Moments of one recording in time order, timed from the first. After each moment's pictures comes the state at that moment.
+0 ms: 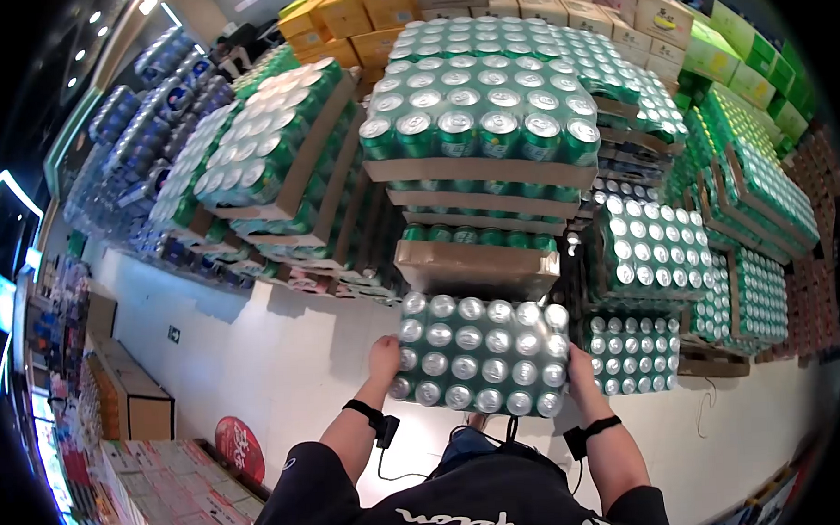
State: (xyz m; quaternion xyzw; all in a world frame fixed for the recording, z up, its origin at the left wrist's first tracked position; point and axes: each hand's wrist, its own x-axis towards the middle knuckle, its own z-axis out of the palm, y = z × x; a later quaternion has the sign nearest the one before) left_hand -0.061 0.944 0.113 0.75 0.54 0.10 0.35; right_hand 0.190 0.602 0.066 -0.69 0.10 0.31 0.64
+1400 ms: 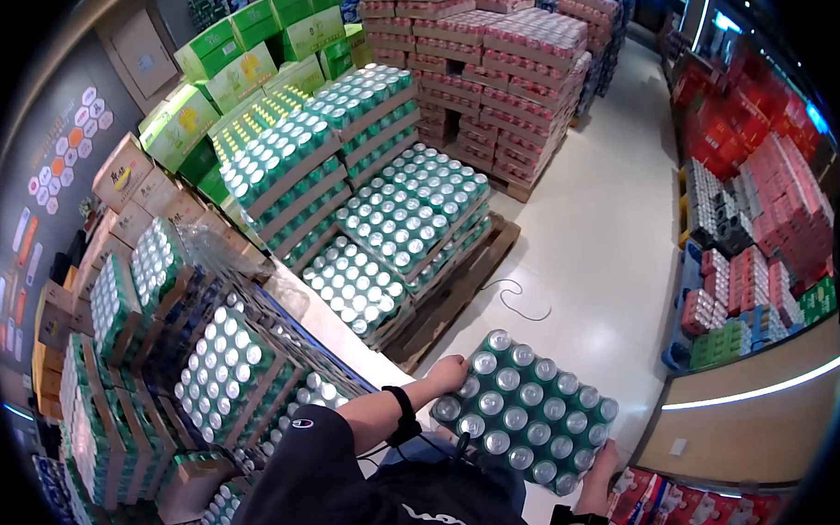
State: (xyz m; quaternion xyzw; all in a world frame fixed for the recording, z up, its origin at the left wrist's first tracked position) left_hand 0.440 -0.063 0.109 0.86 -0.21 -0.37 0.29; right_hand 0.082 -0.288 0.122 -0.45 0.64 -0.24 0.57
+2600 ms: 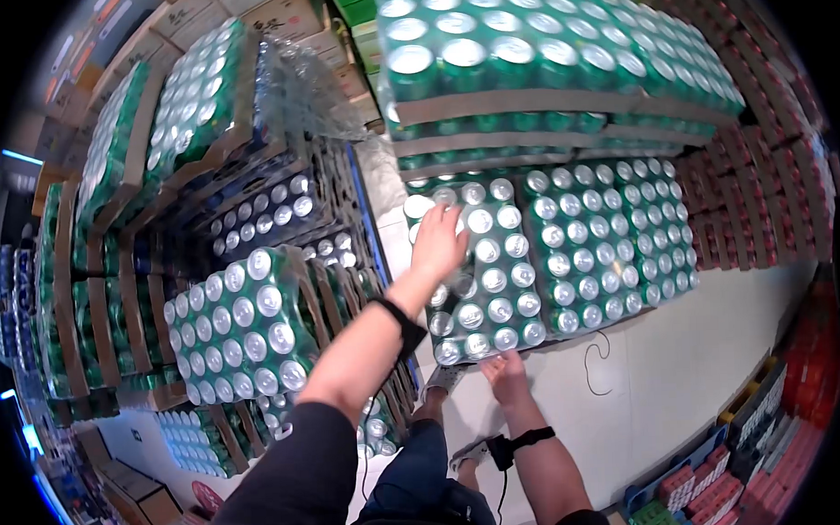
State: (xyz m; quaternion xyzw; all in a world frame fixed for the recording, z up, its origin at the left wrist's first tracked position) left_hand 0.902 0.207 -0.002 0.95 0.02 0.09 0.30; right_hand 0.720 -0.017 -0.084 -0.35 0.41 0.30 0.79
